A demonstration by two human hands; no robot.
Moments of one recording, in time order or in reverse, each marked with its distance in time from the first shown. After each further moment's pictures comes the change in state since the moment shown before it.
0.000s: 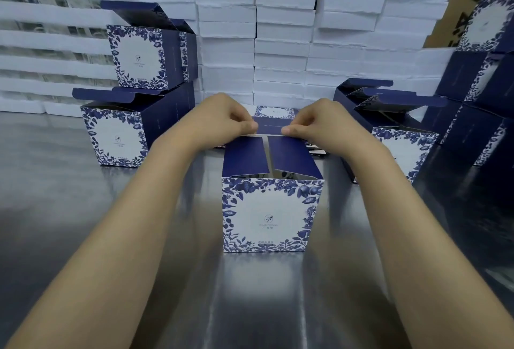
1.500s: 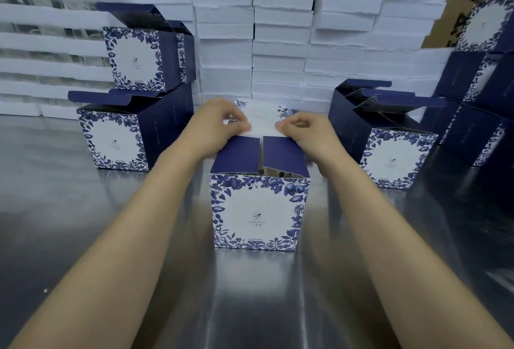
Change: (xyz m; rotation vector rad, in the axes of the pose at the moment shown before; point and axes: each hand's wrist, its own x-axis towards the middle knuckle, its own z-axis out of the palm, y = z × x) left_hand 0.009 -0.017 0.015 -0.147 0.135 -0.061; right_hand 0.006 0.007 0.039 0.622 0.159 0.154
